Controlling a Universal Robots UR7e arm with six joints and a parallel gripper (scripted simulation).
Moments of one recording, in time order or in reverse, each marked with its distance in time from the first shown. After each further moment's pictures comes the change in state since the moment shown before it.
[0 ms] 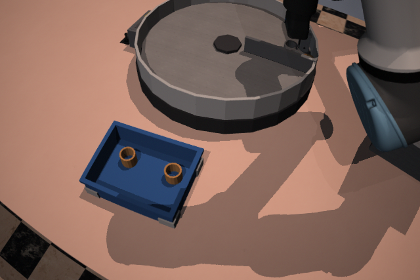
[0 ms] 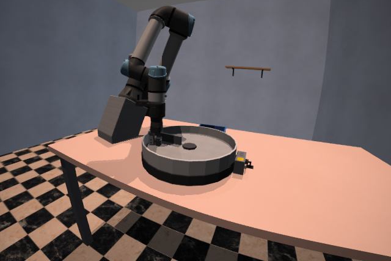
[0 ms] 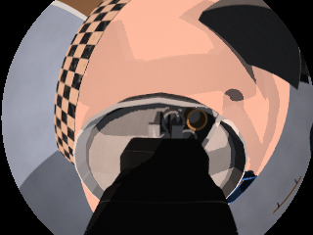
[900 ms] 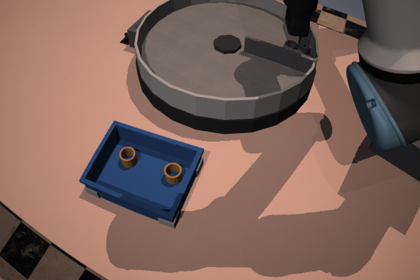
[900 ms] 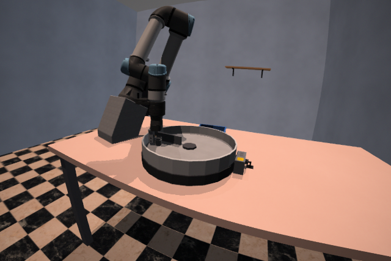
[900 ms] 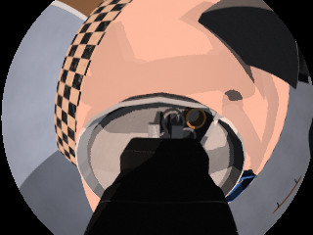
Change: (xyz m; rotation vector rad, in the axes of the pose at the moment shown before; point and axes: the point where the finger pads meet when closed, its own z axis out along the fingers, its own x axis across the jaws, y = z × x) arm -0.001 0.000 -0.007 0.000 0.000 0.000
